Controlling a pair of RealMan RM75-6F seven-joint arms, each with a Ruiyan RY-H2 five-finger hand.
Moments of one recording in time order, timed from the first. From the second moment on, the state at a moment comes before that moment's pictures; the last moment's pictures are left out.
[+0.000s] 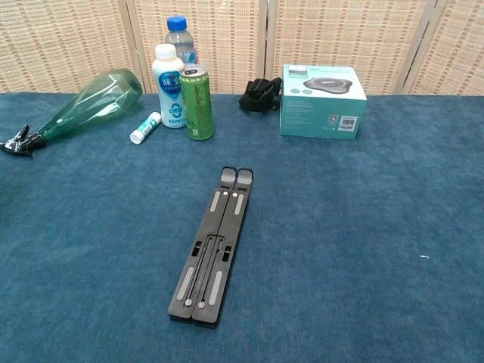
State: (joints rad) left arm -0.29 -1.27 -0.11 -1.59 1.33 1.44 0.17; right arm 0.44 -1.05 -0.14 -1.78 -1.24 1.49 -0.35
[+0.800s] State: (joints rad) left arm -0.15 -1.22 -0.06 -1.76 1.37 1.56 0.34; right arm 0.17 -1.09 -0.11 -1.81 -1.37 1.64 -0.39
